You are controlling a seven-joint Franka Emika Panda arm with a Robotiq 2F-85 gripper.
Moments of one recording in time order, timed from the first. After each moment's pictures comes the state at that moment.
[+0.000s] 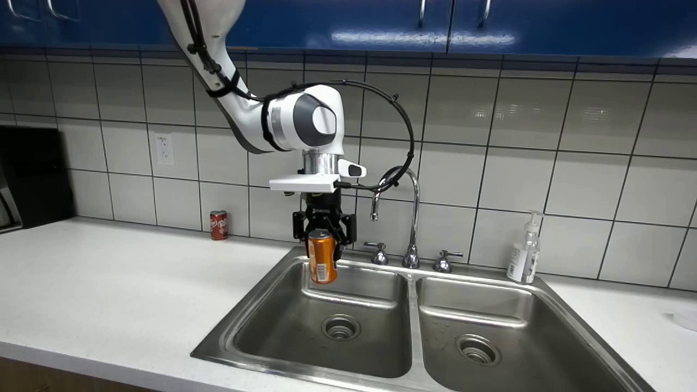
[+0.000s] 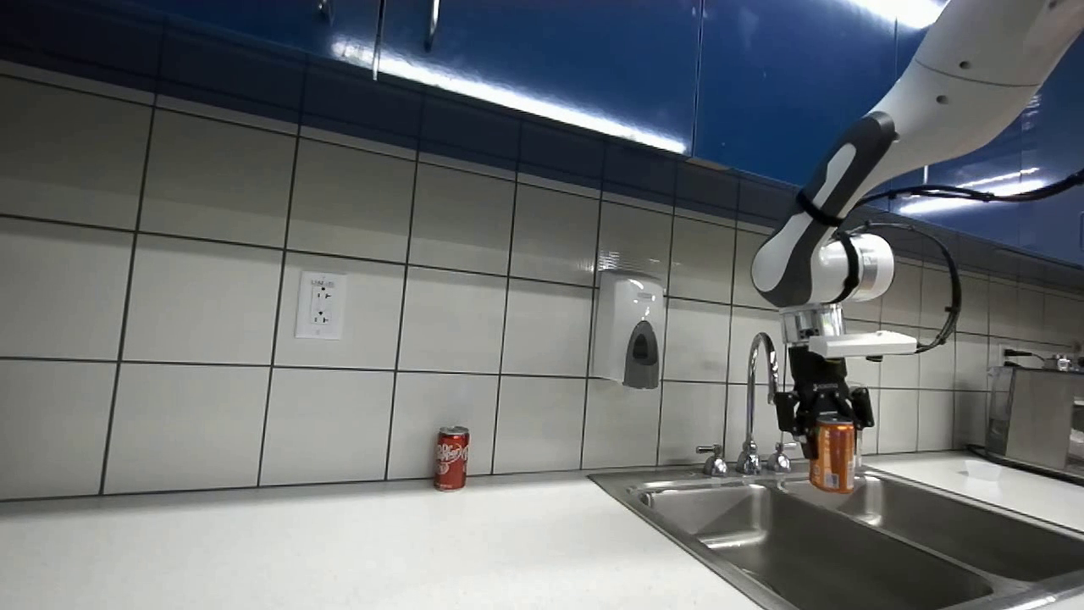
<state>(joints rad) -0.19 0.18 -0.22 -2.14 -0.13 2.23 -0.10</state>
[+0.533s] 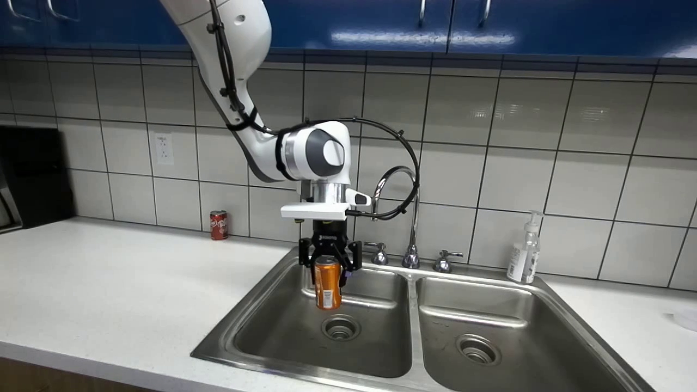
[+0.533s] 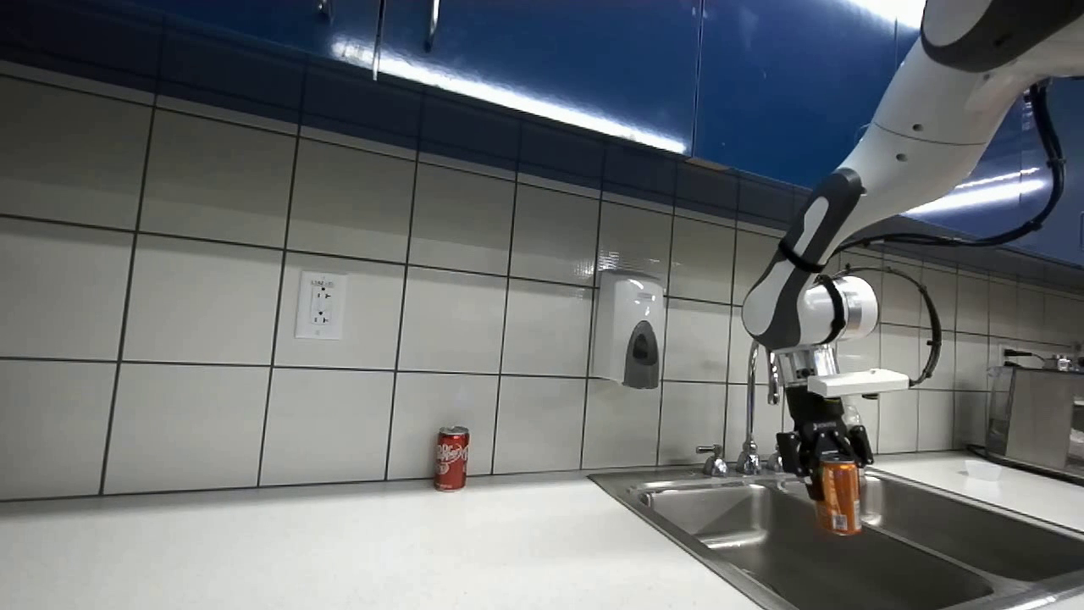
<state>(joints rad) -0.20 0.36 -0.22 -2.06 -0.13 2.24 -0.15</state>
